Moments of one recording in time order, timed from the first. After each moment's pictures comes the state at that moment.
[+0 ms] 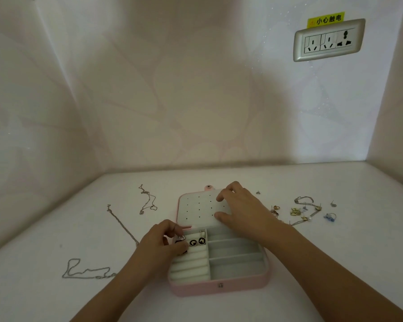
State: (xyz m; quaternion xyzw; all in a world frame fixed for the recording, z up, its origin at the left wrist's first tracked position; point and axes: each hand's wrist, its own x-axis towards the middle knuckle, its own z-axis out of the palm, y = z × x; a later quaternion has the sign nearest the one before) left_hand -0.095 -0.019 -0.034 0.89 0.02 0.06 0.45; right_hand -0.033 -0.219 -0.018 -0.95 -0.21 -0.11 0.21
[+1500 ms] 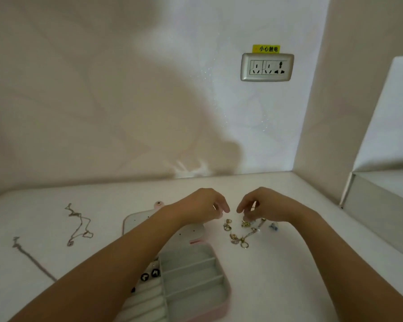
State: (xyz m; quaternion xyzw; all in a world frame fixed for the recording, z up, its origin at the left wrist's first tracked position) left_hand 0.039 -0.159 0.010 0.90 -0.37 -0.08 0.22; right_hand -0.009 -0.357 0.010 -0.96 -0.05 0.05 0.25
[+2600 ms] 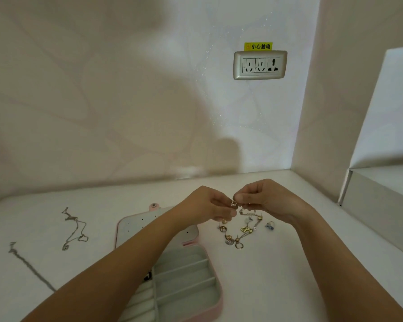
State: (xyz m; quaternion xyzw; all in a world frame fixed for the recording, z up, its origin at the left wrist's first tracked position) left_hand 0.020 -0.173 0.013 0.81 -0.29 -0.18 0.48; right_hand -0.023 -0.363 0.017 -0.80 -0.05 0.03 0.60
